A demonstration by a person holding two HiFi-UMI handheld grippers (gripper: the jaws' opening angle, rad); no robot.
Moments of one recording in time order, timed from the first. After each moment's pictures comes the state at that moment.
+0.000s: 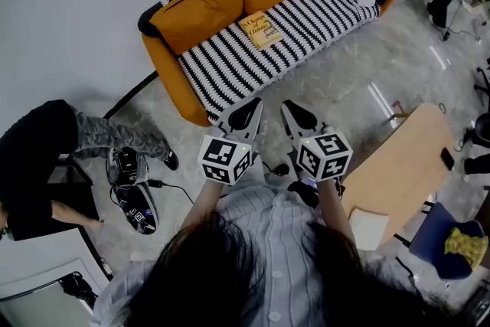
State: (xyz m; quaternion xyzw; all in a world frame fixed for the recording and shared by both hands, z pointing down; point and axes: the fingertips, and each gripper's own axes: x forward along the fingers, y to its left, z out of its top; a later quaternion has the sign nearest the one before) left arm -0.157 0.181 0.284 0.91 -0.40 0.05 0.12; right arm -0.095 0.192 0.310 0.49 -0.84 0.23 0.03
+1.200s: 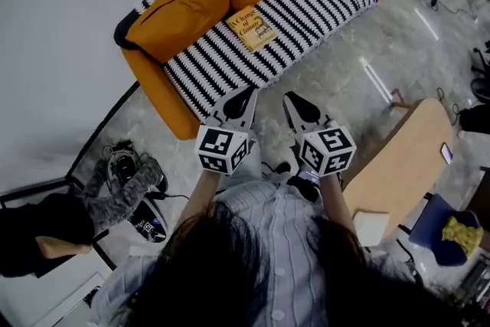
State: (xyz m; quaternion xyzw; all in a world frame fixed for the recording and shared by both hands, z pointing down) left arm -0.162 0.010 0.320 0.91 -0.37 0.09 0.16; right arm -0.086 0.042 0.337 0.53 -0.81 0.25 0.05
